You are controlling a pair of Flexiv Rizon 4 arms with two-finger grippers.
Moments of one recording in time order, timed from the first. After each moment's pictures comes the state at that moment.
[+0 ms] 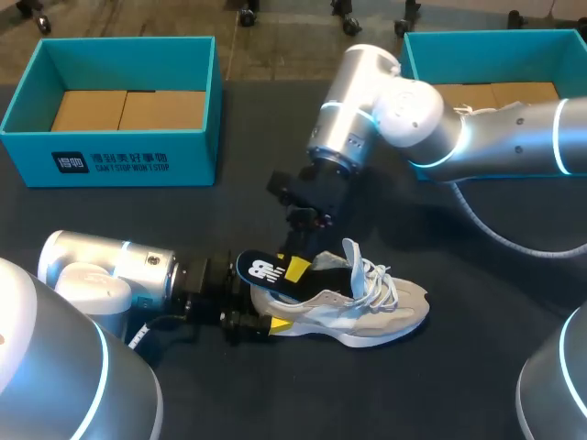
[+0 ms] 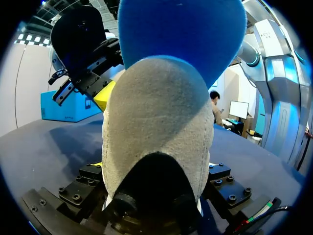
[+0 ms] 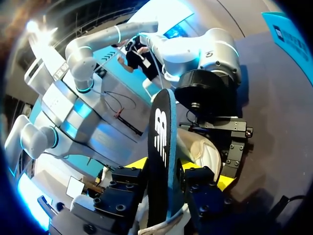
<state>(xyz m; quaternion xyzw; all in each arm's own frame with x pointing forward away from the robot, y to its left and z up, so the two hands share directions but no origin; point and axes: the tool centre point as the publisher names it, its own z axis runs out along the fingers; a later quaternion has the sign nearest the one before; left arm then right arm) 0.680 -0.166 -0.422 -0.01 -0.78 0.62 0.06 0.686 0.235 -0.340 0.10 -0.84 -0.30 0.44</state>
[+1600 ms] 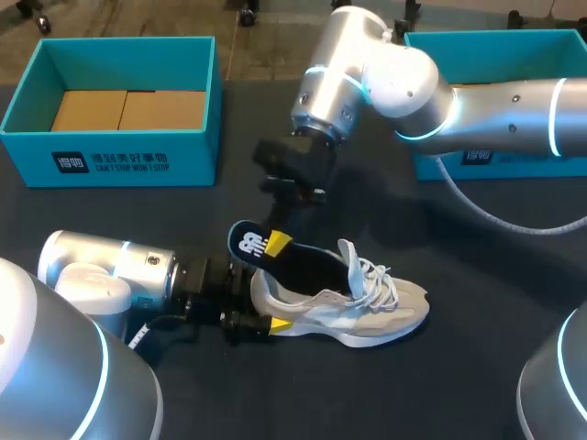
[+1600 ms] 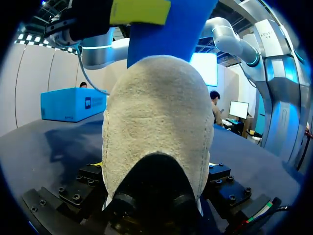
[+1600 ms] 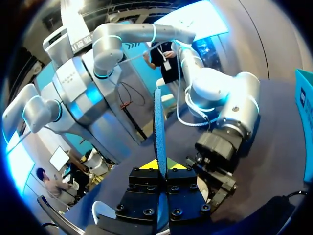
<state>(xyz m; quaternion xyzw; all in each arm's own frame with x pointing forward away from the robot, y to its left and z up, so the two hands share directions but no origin) 0.680 -0.166 -0.422 -0.01 -0.78 0.62 0.06 0.692 0.263 -0.275 0.25 -0.81 -0.36 0.38</state>
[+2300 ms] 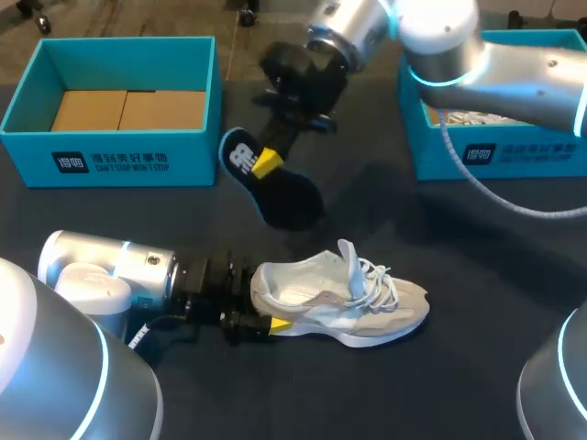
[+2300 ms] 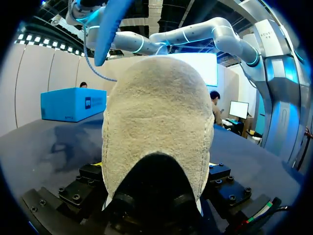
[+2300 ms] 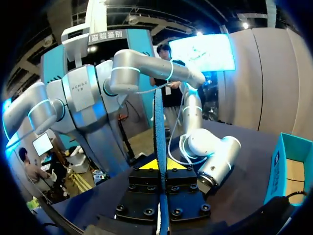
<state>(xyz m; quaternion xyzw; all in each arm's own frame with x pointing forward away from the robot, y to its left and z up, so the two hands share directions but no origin) 0.680 -0.166 -0.422 -0.01 -0.78 0.62 0.06 0.720 0.271 -0.143 0.29 -0.78 -0.48 0.29</state>
